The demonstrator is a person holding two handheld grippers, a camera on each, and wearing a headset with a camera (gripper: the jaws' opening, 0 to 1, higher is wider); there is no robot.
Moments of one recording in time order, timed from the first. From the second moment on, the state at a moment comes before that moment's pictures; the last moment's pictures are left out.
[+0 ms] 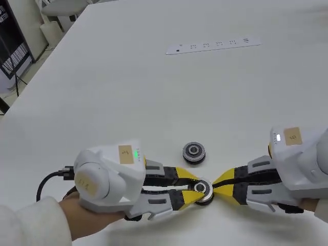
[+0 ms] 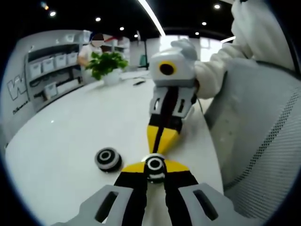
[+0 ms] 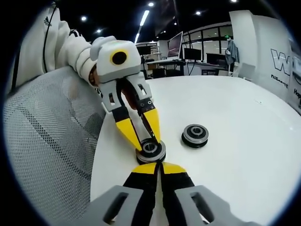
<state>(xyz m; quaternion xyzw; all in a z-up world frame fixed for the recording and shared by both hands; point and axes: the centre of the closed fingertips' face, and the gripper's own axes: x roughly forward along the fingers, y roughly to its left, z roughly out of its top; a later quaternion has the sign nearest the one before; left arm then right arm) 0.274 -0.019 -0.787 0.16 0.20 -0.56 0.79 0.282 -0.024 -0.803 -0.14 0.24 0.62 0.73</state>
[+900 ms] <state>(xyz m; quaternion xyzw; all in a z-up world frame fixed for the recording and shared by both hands) 0.272 -0.020 -0.787 0.16 0.18 -0.56 0.79 0.280 -0.029 -0.795 0.04 0.34 0.58 0.74</state>
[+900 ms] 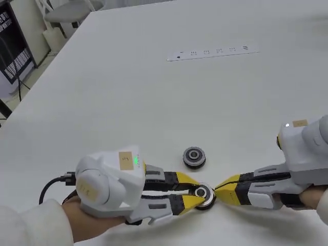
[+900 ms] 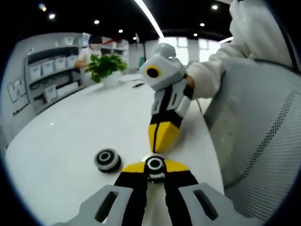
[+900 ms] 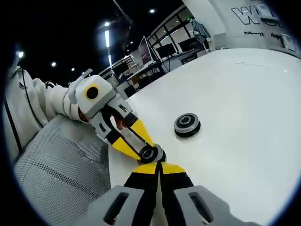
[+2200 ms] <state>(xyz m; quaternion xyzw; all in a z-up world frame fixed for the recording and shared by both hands) 0.273 -0.021 -0.787 0.16 0.19 -0.56 0.79 0.279 -0.023 -0.784 0.07 0.34 0.58 0.74</state>
